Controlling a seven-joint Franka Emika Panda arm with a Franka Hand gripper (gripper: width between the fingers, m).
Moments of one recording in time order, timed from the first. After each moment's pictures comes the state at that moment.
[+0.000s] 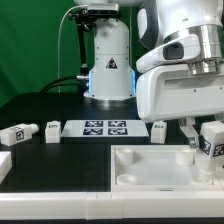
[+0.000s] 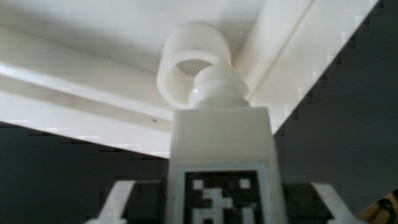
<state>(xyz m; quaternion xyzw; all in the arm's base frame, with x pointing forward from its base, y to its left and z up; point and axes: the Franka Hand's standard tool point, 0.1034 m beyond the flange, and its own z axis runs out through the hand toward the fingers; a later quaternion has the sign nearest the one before) 0.616 0.126 0.082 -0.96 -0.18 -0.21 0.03</state>
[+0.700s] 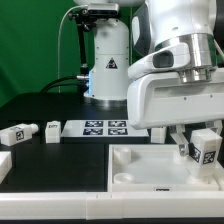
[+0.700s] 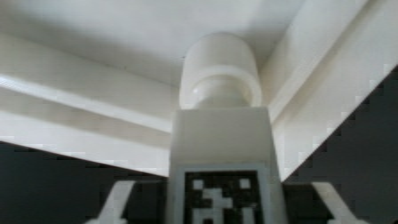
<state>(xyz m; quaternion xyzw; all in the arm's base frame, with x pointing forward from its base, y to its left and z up) 0.614 0.114 0.070 -0.96 -0.18 -0.20 0.02</state>
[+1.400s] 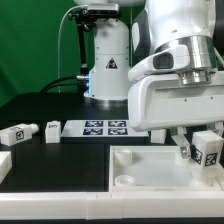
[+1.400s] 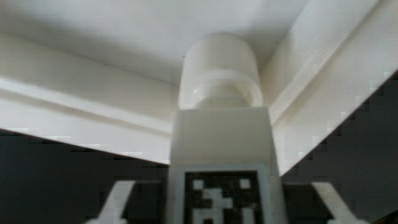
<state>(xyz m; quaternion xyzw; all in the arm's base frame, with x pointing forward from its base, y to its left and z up) 0.621 0.113 0.068 -0.95 -0.18 -0.24 0.02</state>
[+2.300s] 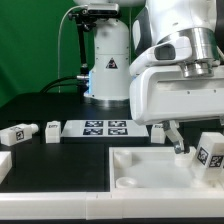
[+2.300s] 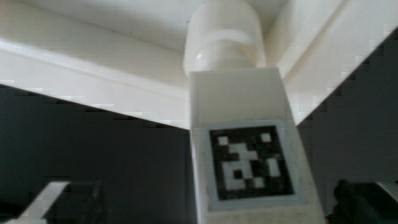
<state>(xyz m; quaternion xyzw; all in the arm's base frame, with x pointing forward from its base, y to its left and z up) 0.627 0.116 0.082 -0.95 -0.18 -0.26 0.02</state>
